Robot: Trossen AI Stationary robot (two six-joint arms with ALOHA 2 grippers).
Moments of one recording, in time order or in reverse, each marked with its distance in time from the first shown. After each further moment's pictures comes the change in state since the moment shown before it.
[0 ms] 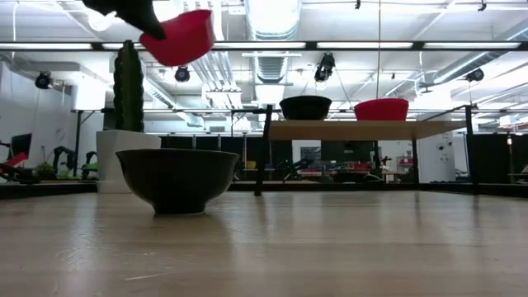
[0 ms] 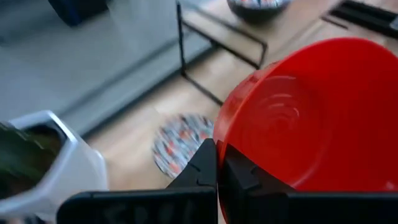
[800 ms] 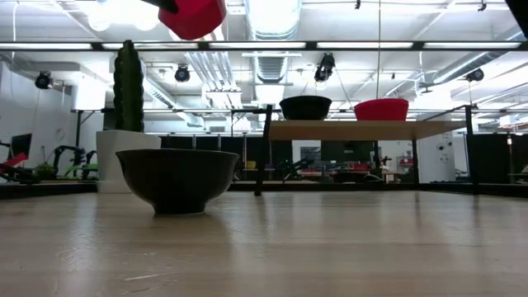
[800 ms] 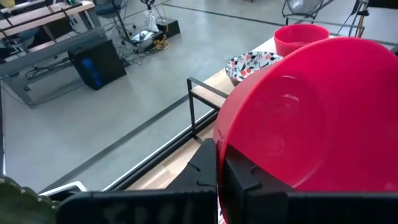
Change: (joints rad) left arm -0.011 -0.028 0.030 0.200 -0.192 0.255; right arm -0.022 0.187 0.330 0.000 0.258 -0.502
